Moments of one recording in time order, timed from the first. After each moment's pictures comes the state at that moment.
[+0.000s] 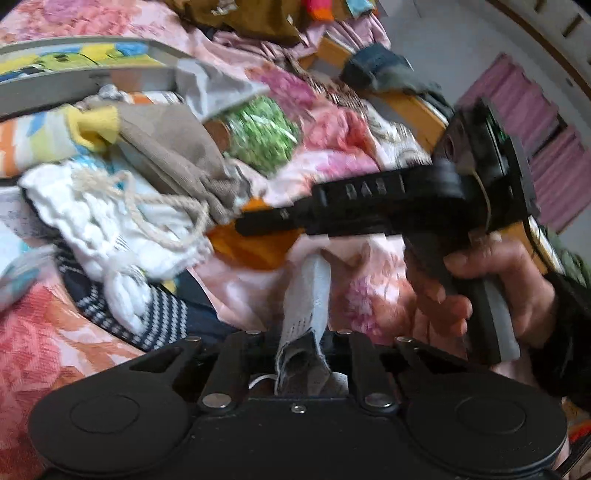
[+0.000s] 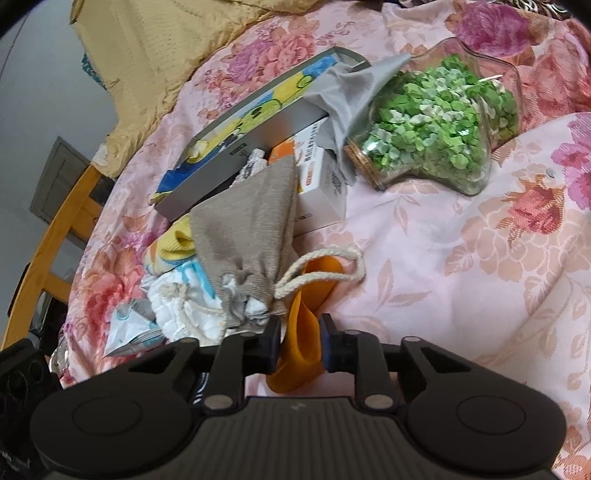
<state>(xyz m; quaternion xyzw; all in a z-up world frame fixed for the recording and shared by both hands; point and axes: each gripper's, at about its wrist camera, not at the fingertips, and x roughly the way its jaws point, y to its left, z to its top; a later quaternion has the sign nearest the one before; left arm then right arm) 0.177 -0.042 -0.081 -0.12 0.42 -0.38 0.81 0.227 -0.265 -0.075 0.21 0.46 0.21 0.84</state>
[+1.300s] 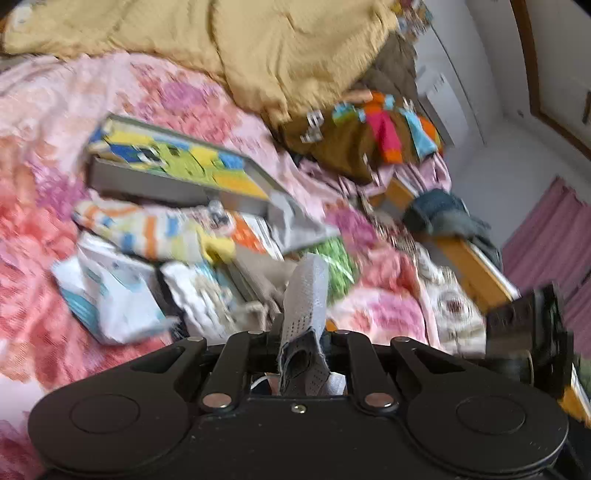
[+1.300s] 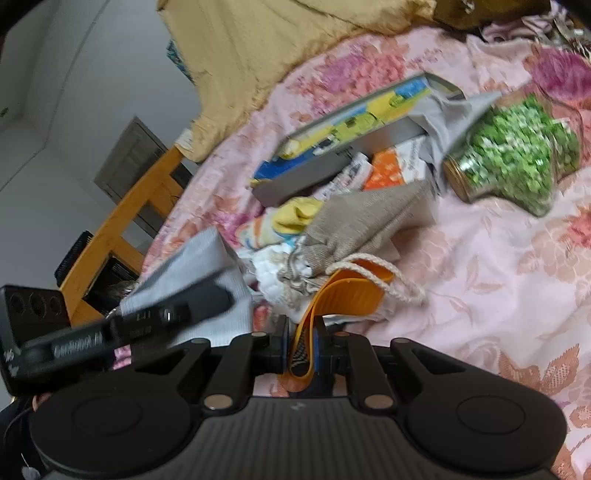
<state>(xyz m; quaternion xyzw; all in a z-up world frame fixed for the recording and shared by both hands) 0.139 0.018 -0.029 -0.23 0.29 -0.22 0.90 0.173 -0.245 -0.040 0.18 0.39 0.31 0.84</state>
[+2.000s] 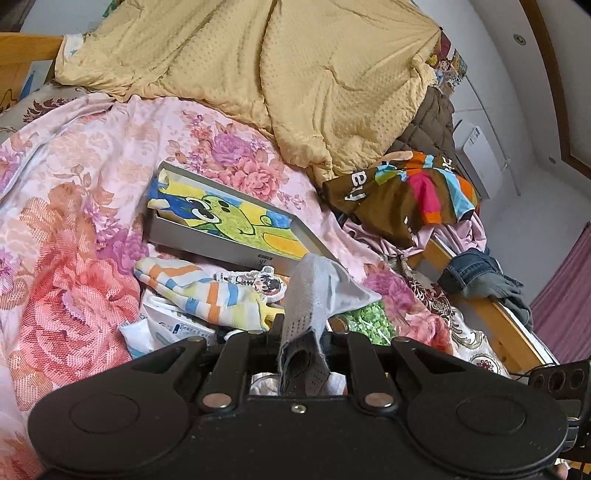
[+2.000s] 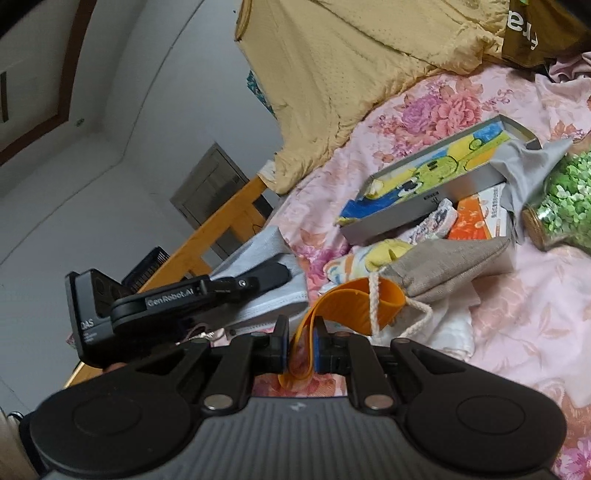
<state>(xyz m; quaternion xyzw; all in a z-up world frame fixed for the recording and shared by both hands) 0.141 0.053 -0.011 -0.25 0.24 -0.14 0.93 0.159 -0.239 -0.021 0.21 0.30 0.42 0.83</state>
